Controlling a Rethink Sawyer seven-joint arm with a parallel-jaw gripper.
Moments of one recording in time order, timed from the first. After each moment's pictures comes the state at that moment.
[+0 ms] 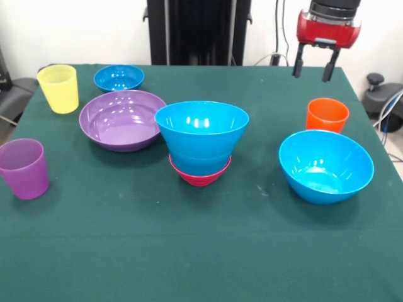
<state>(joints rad) 0.13 -0.74 -0.01 1.86 -0.26 0.35 2.32</state>
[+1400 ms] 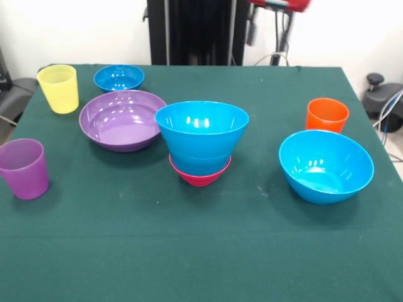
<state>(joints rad) -0.15 -0.97 0.06 1.97 -0.30 0.43 2.32</state>
